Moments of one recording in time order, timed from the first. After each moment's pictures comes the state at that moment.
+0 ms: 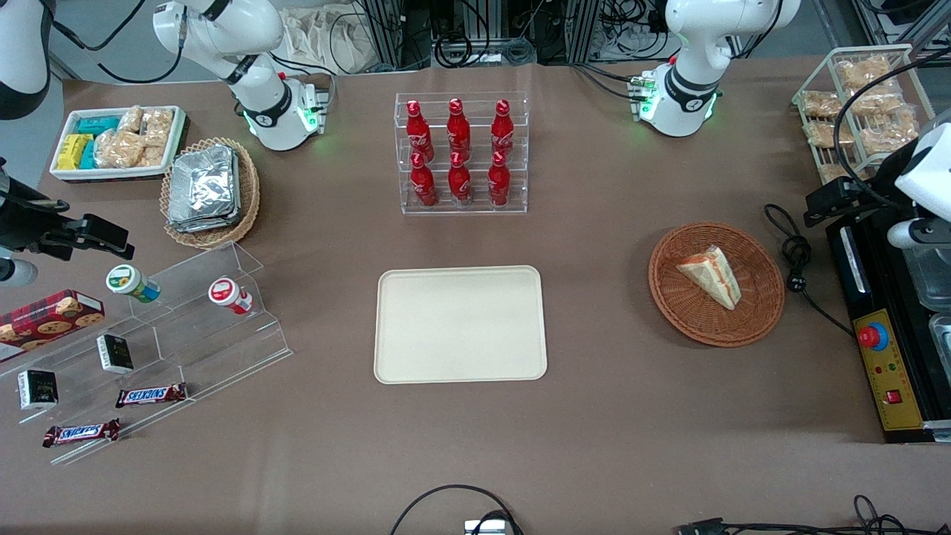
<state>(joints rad) 0.03 0.05 -0.05 -1.51 -0.01 1.49 -0.02</state>
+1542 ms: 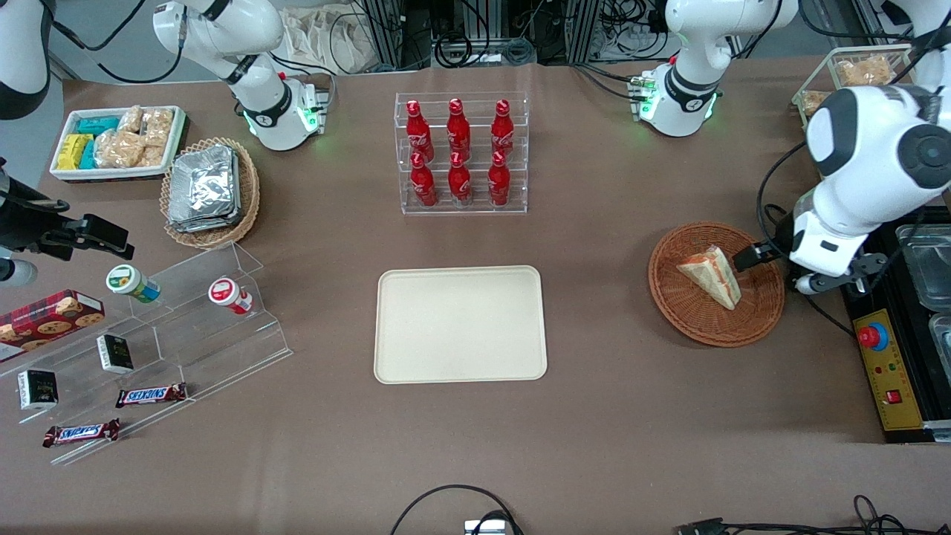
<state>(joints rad) 0.02 -0.02 -0.05 -2.16 0.00 2.09 -0.39</state>
